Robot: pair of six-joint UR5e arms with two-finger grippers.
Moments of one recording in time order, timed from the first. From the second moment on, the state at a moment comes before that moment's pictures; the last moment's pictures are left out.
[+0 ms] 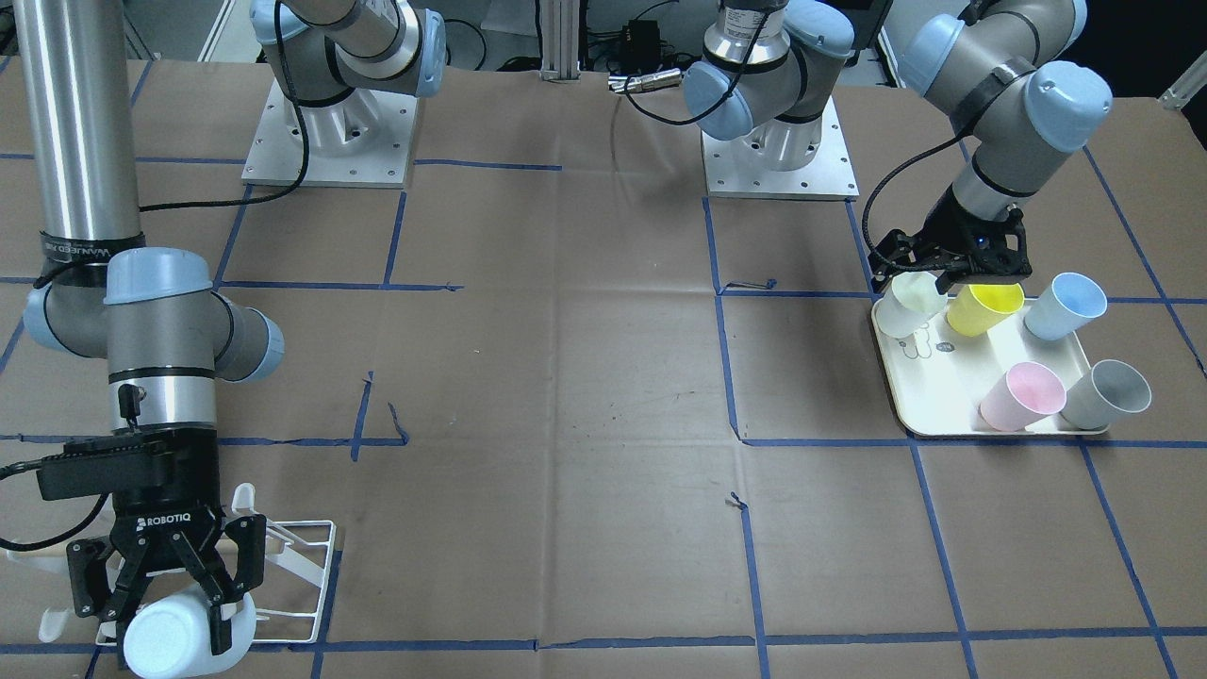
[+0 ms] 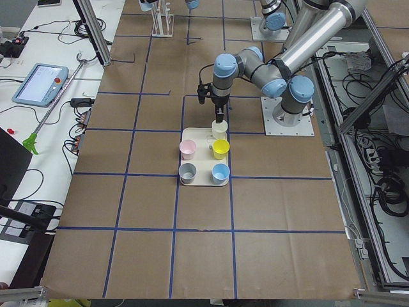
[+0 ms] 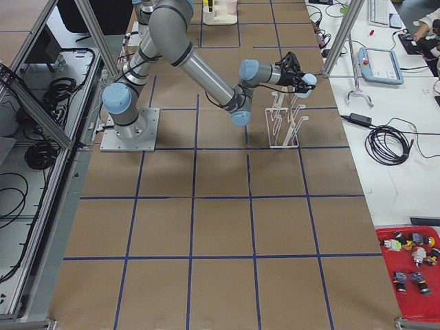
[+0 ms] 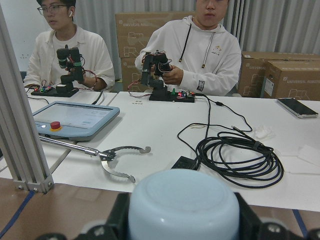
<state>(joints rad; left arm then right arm) -0.94 -1.43 -2.33 -0.96 1.53 0.59 1.41 -0.93 1.77 -3.63 -1.28 -0.10</state>
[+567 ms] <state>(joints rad) -0.94 -1.48 -2.35 -0.93 1.53 0.60 1.41 -0.94 1.81 -3.62 -1.27 -0.09</state>
